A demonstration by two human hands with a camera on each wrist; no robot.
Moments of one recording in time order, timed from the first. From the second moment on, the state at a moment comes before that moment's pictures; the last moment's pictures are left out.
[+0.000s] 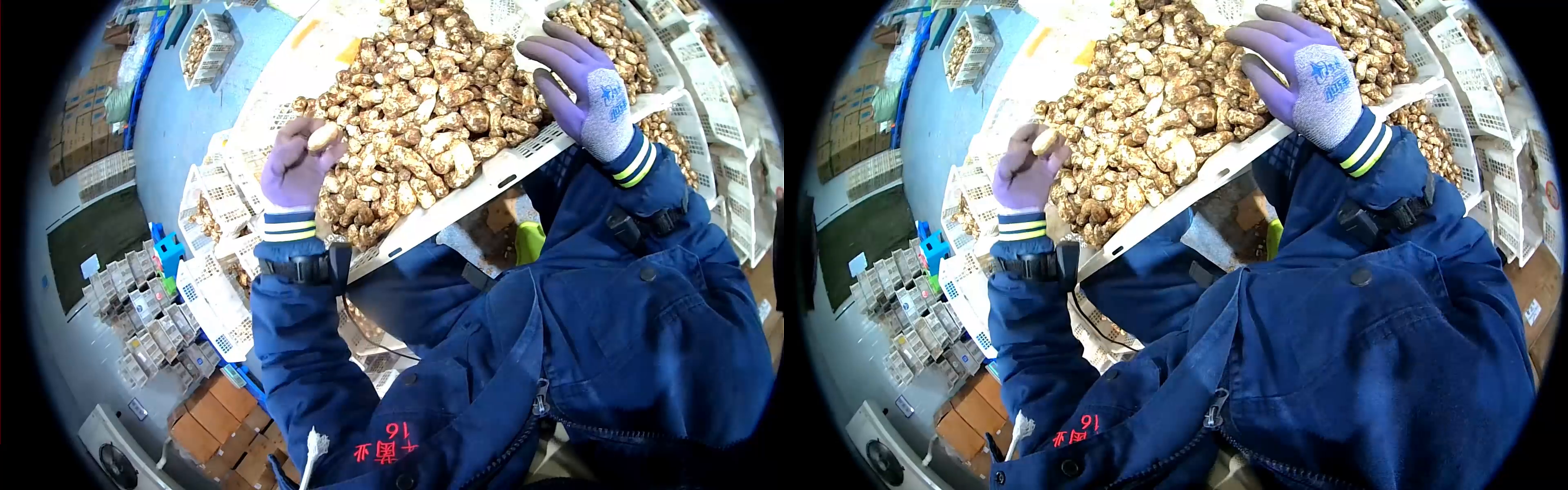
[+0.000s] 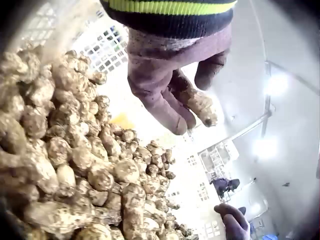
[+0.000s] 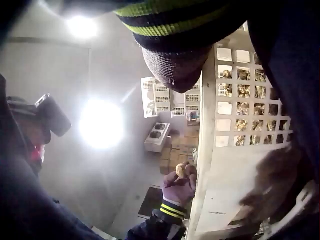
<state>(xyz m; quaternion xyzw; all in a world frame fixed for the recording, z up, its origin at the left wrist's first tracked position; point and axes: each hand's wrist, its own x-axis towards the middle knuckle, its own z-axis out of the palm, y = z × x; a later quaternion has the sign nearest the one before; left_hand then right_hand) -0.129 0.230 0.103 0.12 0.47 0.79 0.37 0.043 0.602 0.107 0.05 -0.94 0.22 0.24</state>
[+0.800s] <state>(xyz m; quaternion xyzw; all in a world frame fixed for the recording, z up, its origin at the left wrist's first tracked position) -0.110 0.261 0.127 0.10 0.82 0.42 0.37 0.044 0.602 0.110 0.05 -0.95 0.20 0.24</state>
